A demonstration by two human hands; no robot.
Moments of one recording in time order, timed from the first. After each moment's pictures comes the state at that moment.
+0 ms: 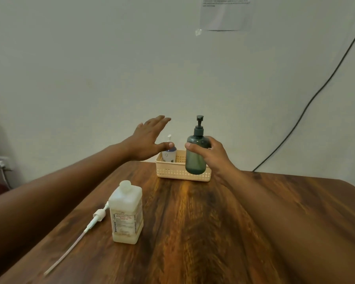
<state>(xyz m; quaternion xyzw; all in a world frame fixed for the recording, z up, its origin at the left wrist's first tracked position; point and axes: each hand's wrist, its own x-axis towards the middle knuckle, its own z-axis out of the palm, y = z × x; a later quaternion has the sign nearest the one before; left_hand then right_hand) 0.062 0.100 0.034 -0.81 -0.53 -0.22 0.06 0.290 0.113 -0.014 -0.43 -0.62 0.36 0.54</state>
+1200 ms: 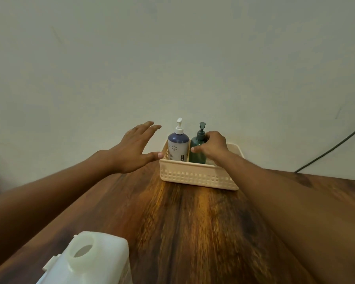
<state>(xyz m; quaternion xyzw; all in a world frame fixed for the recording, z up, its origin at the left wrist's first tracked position) -0.008 0.285 -0.080 -0.81 -0.55 -0.21 0.00 0.249 0.389 -0.100 -0.63 -0.63 0.23 0.39</state>
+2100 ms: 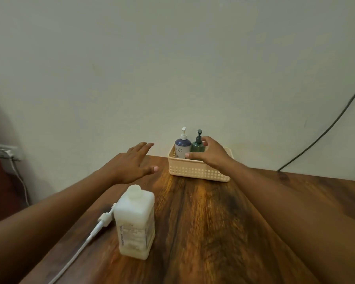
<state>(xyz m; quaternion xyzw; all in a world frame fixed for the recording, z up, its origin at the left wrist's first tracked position) -0.036 0.159 -0.074 -0.77 -0.62 -0.16 -0.04 0.254 0.229 -0.054 -0.54 -0.72 0.26 0.36</state>
